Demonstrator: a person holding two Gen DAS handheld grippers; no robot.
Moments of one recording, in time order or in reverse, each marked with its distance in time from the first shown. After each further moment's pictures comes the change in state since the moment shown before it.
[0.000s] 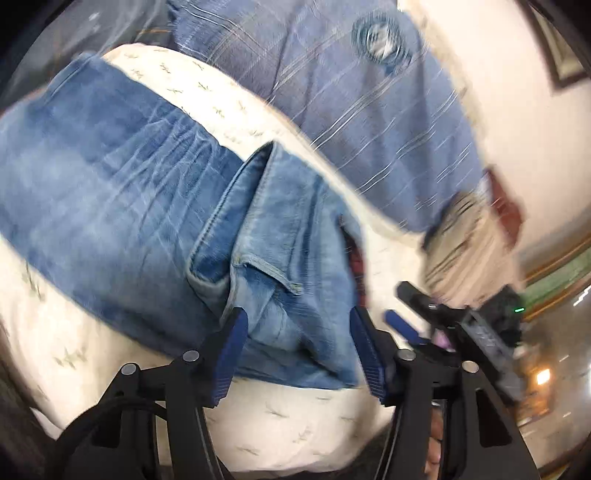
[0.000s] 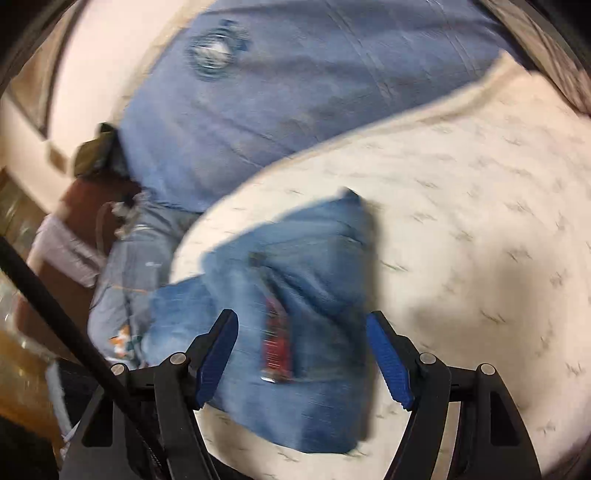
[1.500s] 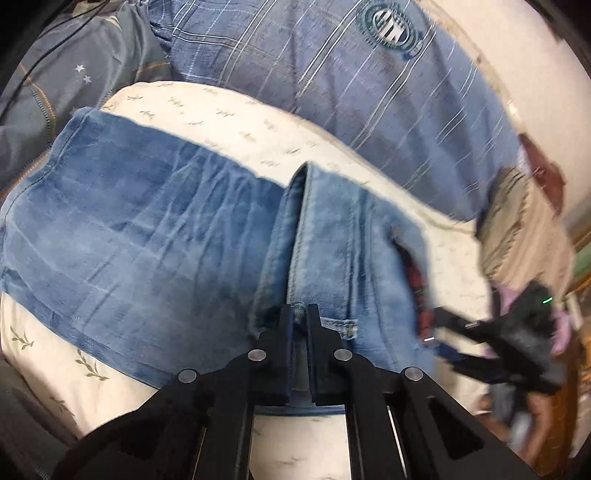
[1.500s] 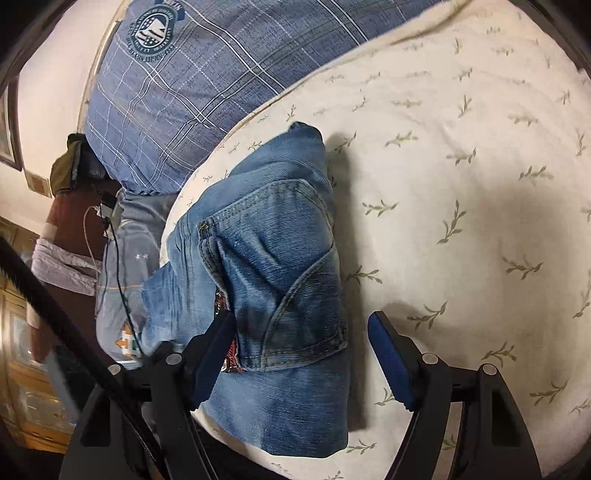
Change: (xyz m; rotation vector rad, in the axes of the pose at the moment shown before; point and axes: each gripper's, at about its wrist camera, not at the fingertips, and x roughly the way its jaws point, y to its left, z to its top) left arm 0.027 -0.004 0.036 0.153 -0.043 0.216; right arm 0.031 -0.038 -0.004 0.162 0.173 0.058
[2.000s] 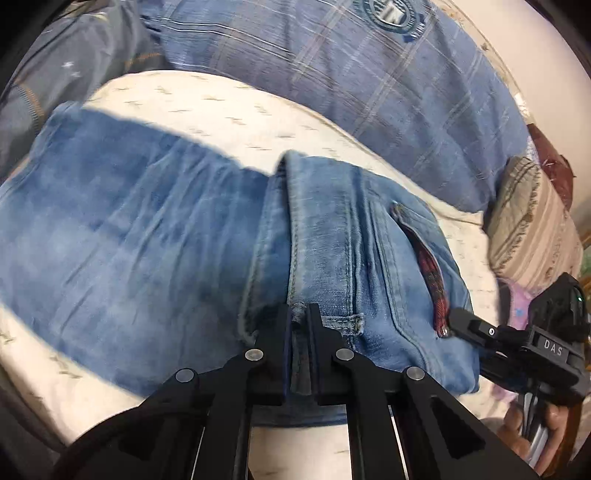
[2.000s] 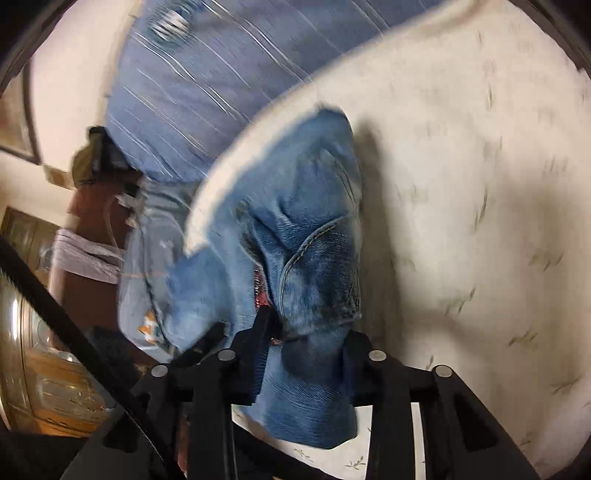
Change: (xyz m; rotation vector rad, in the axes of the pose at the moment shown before) left arm 0.019 -0.036 0.011 -0.026 0.053 -0.017; right arm -0.016 0.016 -0.001 -0.049 -0.003 0.075
